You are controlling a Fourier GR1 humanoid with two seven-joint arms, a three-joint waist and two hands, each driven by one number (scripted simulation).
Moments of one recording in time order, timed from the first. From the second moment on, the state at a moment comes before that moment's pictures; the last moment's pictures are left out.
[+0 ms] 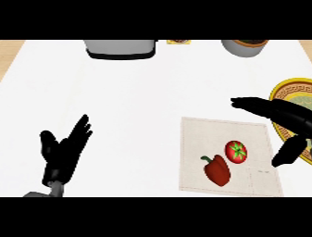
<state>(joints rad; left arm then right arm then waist) 0.00 0.25 -0.24 -1.41 0.28 0.20 0.17 -0.39 -0.70 0.35 -1.26 0.42 0.39 -0.53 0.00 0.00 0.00</state>
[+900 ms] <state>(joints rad) 0.02 0.20 -0.18 -1.43 0.21 0.14 0.19 -0.24 -0.55 0.29 -1.37 0.70 0.39 -0.45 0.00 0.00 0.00</state>
